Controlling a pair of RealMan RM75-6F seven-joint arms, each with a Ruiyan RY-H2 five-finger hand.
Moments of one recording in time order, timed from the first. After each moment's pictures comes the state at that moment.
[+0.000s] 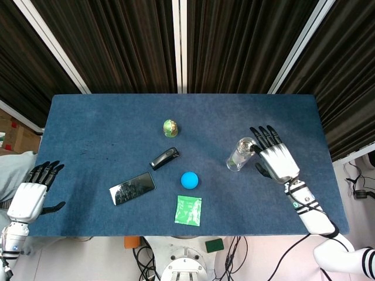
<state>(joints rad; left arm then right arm) -0.13 -1.20 0.02 -1.42 1.60 1.47 -0.09 0.55 -1.20 0.14 -1.73 -1.39 1.15 -0.39</state>
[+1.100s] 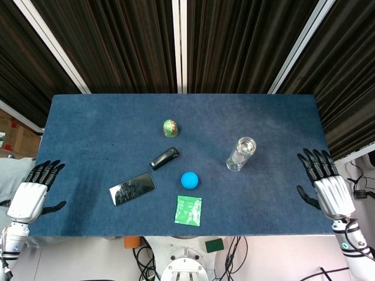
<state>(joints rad) -0.13 -1.19 0.02 -1.44 1.61 1.49 -0.07 0.20 -1.19 -0.03 -1.48 -1.65 1.62 -0.02</state>
